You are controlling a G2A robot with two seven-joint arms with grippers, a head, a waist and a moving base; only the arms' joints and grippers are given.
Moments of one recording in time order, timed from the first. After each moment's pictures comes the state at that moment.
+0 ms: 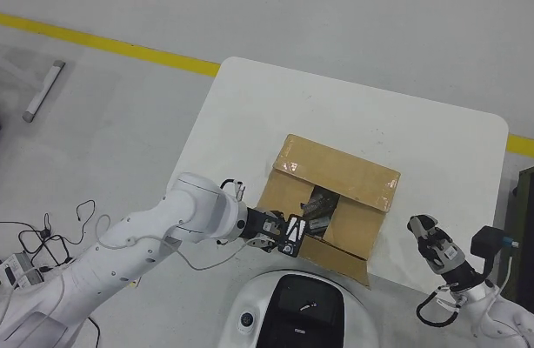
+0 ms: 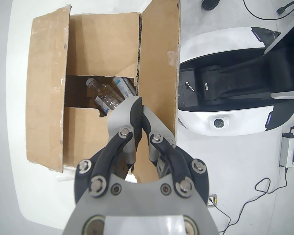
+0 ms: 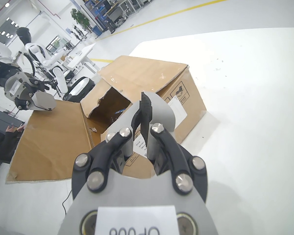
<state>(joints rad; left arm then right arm) 0.87 -0.84 -0.83 -2.00 1.00 -1.00 -0.69 -1.85 -1.00 1.65 -1.83 -0.65 -0.61 -0.03</state>
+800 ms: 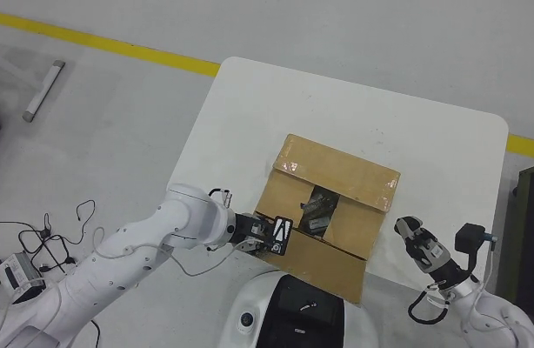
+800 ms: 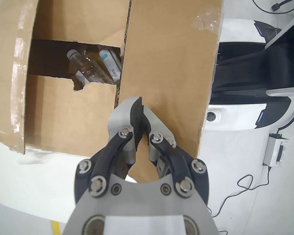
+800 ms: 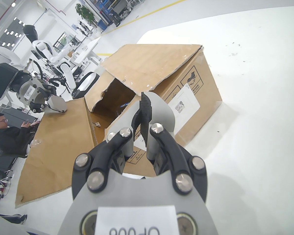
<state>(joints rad) 0.99 -0.81 -0.88 -1.97 1.07 -0.98 -0.68 -1.80 -1.02 1.59 -1.78 -0.64 -0.64 0.02</state>
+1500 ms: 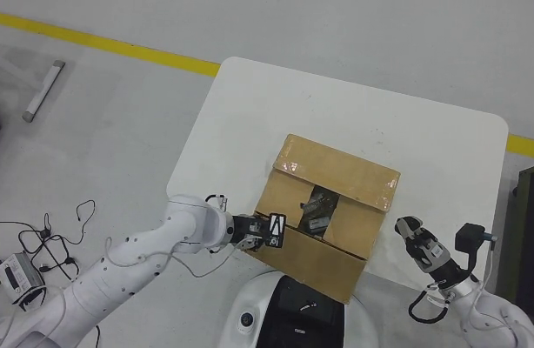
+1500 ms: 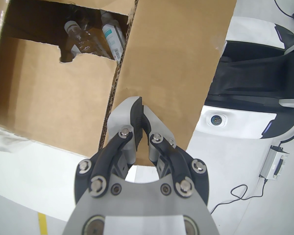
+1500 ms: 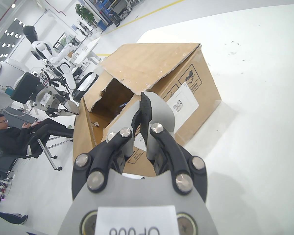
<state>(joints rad) 1.06 -0.82 -0.86 -1.88 1.28 -0.85 -0.52 -1.79 -1.02 1.60 -1.76 -0.64 -0.65 0.03</state>
